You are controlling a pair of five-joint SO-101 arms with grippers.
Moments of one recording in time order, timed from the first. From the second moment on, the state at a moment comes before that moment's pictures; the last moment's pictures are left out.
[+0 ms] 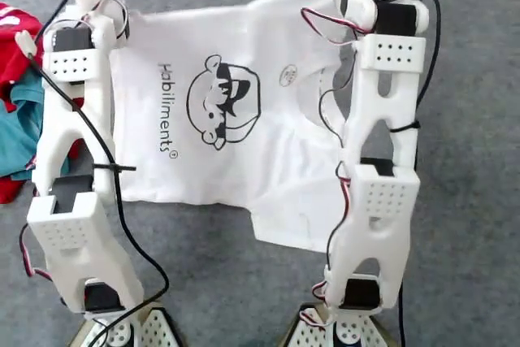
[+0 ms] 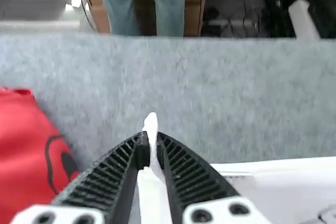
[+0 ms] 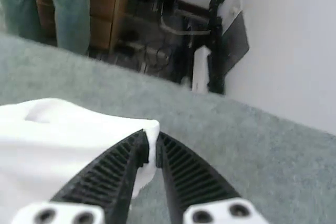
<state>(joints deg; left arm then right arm) -11.5 22.7 -25.8 47.8 -4.1 3.4 42.6 -70.0 70.5 18.7</state>
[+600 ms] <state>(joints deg) -11.6 23.2 -8.8 60.2 -7.9 1.9 55.1 -89.0 101.1 24.5</state>
